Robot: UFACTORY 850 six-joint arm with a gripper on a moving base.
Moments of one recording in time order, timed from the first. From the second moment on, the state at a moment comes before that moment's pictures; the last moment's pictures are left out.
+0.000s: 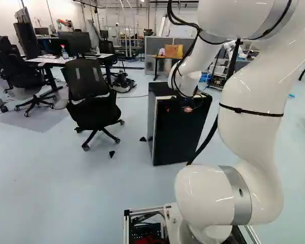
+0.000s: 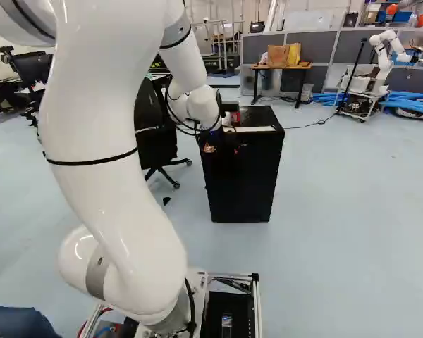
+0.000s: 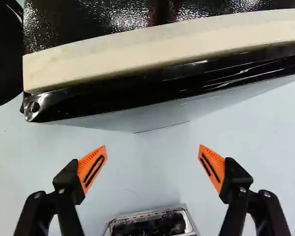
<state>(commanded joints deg) -10.1 -15.1 -49.9 -0.6 -5.3 0.0</state>
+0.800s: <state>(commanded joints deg) -9.9 -6.6 -40.1 -0.6 14.2 0.0</state>
